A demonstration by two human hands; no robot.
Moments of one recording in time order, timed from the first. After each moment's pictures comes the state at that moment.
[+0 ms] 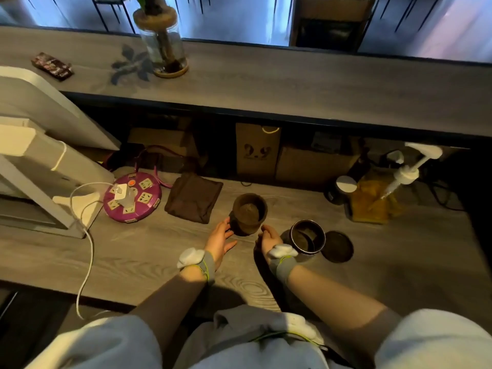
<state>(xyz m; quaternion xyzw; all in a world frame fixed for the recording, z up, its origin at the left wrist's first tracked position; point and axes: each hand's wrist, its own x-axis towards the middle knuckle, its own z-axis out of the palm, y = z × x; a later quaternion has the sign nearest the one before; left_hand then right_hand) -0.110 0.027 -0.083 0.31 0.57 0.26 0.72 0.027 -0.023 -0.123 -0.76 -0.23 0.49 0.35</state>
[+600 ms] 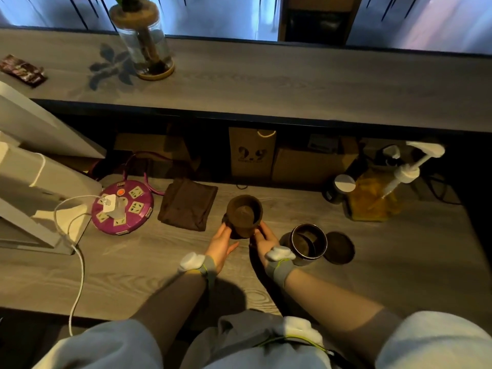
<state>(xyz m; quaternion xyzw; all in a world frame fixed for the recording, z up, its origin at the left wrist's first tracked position) -0.103 0.041 -0.090 0.34 0.53 0.24 0.74 0.008 -0.010 -0.086 -0.70 -0.16 0.52 0.45</state>
